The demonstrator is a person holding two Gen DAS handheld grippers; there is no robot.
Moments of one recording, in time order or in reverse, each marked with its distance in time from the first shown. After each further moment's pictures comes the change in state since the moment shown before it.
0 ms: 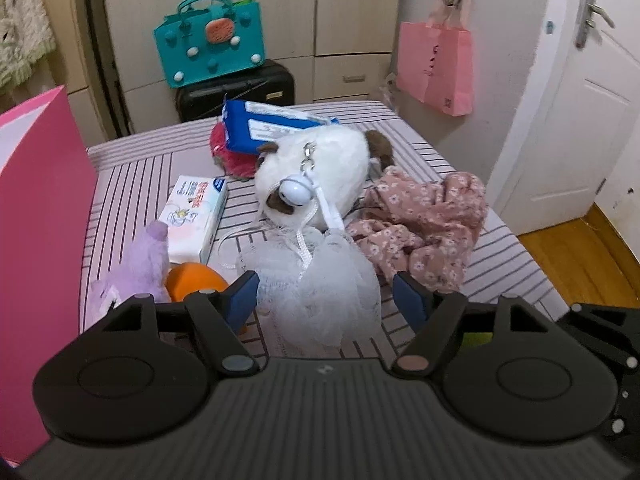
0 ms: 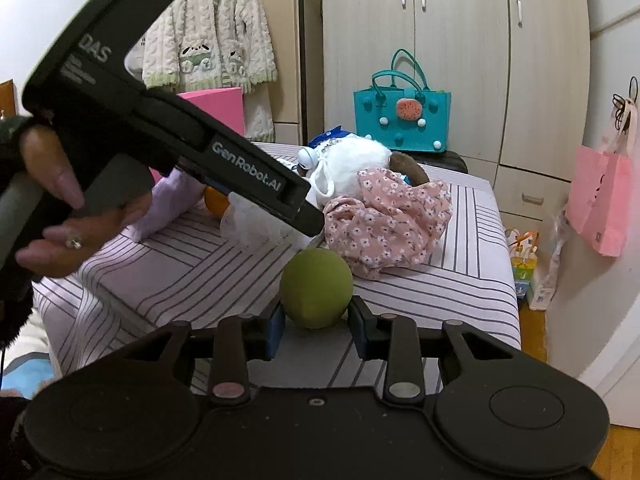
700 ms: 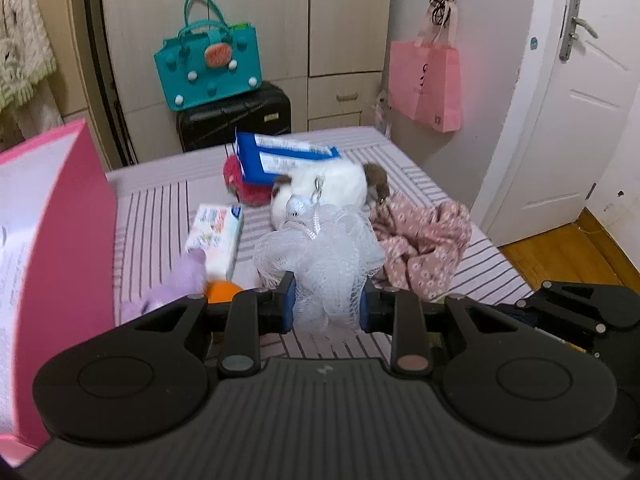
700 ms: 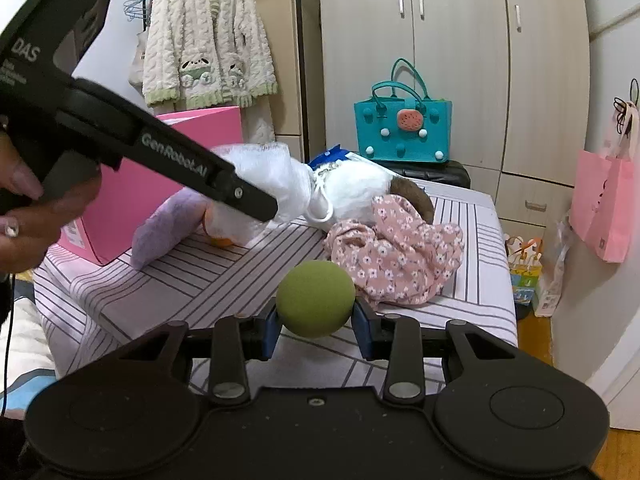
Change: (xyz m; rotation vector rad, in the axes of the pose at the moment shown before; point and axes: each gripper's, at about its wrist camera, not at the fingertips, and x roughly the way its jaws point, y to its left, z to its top) left arm -0.047 0.008 0.011 0.042 -0.054 -0.025; right arm 0.001 -0.001 0.015 0.018 -0.030 0.015
